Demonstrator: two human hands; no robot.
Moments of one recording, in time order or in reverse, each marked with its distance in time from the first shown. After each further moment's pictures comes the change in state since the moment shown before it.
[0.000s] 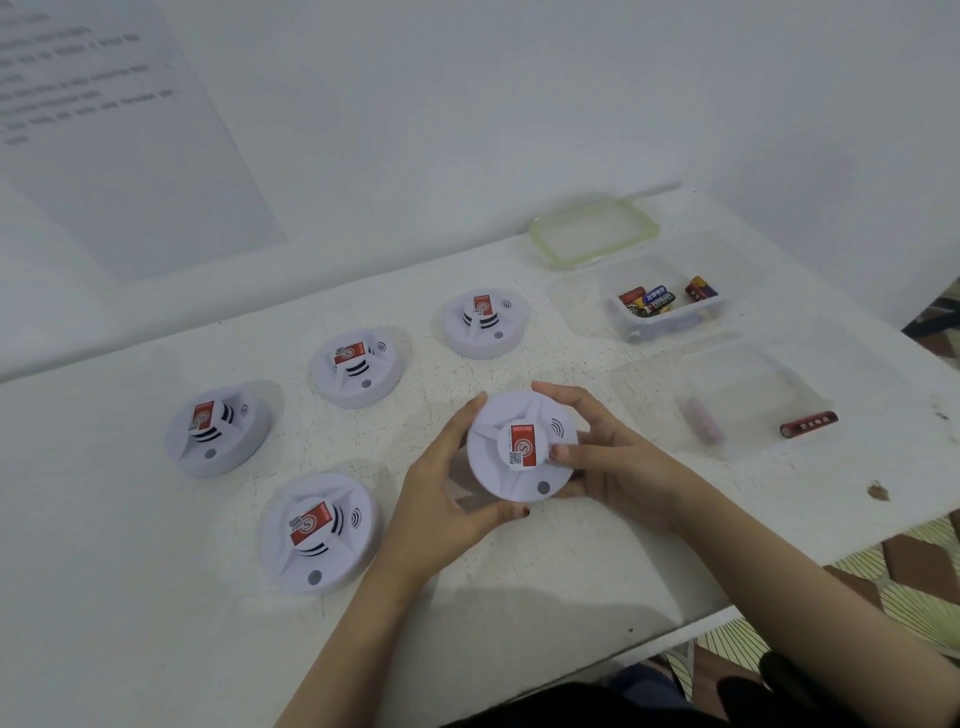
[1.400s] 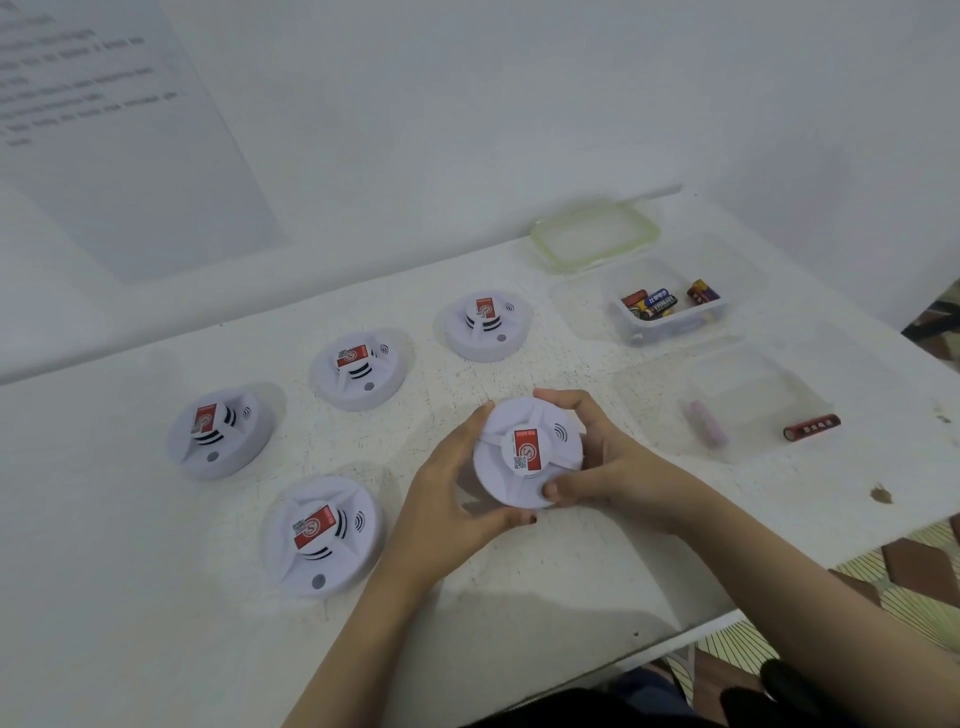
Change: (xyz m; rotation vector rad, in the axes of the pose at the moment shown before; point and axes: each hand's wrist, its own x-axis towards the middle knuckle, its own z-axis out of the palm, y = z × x) left_hand 0.000 0.000 0.000 0.059 -0.019 0.050; right_hand 0.002 0.001 0.002 -0.193 -0.028 0.010
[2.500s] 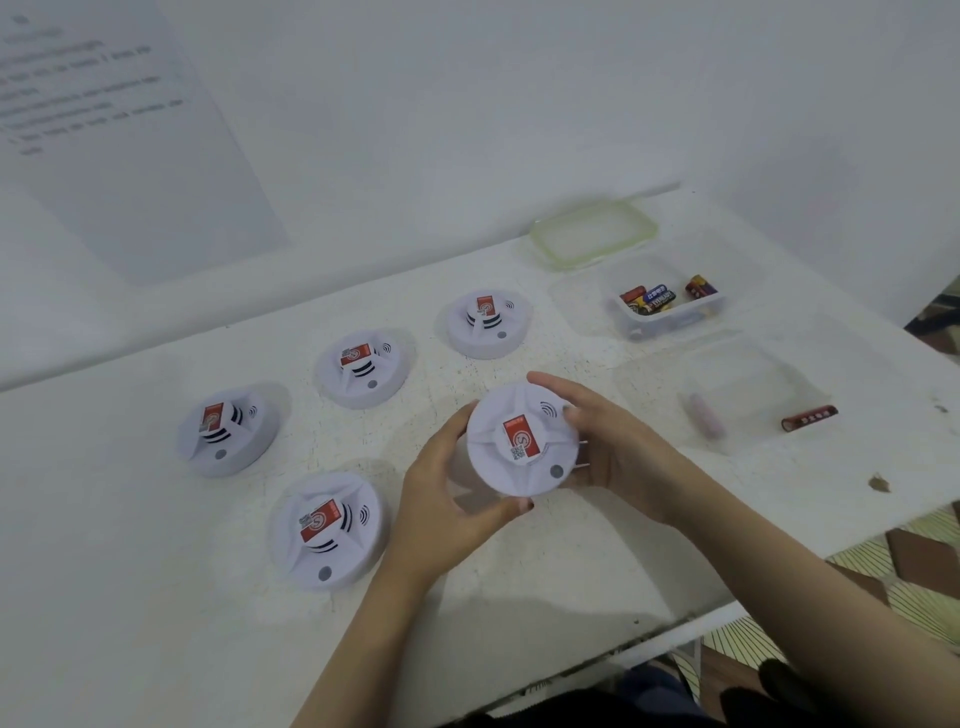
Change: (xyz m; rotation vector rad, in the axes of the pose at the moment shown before) left_hand -0.006 0.005 -0.002 -0.030 0.089 -0.006; right_hand -0.004 -0.015 0.012 0.034 0.155 -0.053
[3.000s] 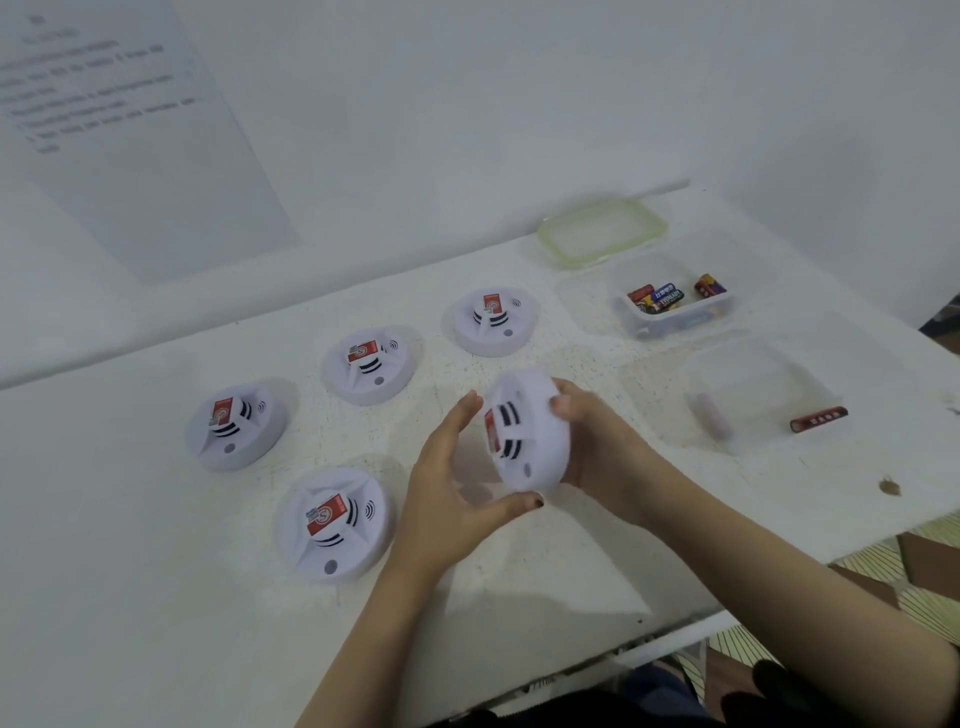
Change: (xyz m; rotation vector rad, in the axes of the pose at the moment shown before) left_hand -0.003 0.000 0.001 0.053 0.030 -0.090; right_hand 0.007 -0.009 0.028 0.160 0.012 0.060
